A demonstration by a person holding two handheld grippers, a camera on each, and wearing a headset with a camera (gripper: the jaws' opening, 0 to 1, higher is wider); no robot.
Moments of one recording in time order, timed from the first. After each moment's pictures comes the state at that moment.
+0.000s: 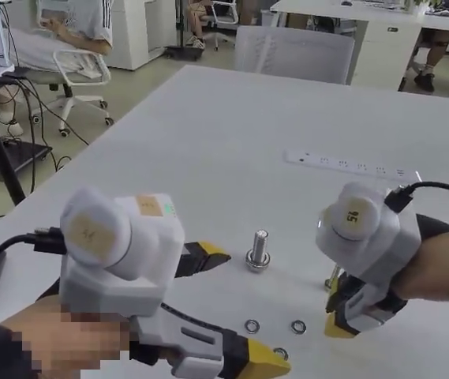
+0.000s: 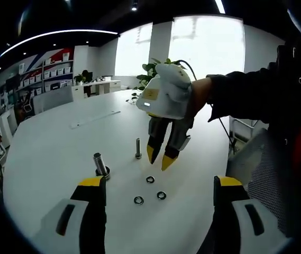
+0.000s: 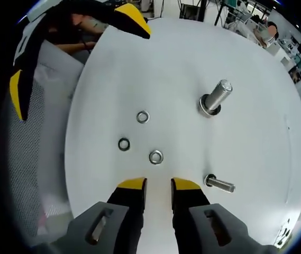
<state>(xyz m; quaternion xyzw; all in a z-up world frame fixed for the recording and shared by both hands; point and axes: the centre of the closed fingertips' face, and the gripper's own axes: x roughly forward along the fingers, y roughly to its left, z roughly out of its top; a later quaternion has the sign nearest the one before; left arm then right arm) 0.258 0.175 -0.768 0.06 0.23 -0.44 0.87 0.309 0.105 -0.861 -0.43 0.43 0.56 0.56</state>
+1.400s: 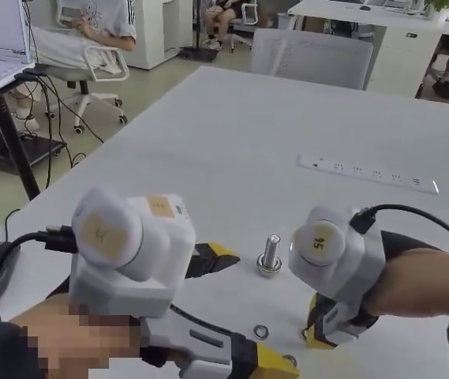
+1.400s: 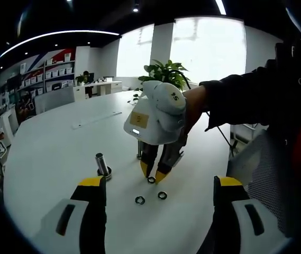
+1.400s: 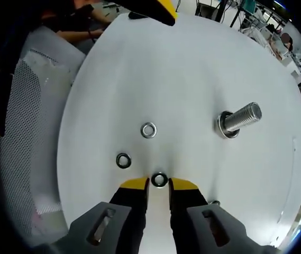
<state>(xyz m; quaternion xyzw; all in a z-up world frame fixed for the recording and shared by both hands) 0.258 0.178 -0.767 0.05 0.23 -0.43 0.87 0.305 0.128 -0.881 -0.47 0.41 0.58 0.53</state>
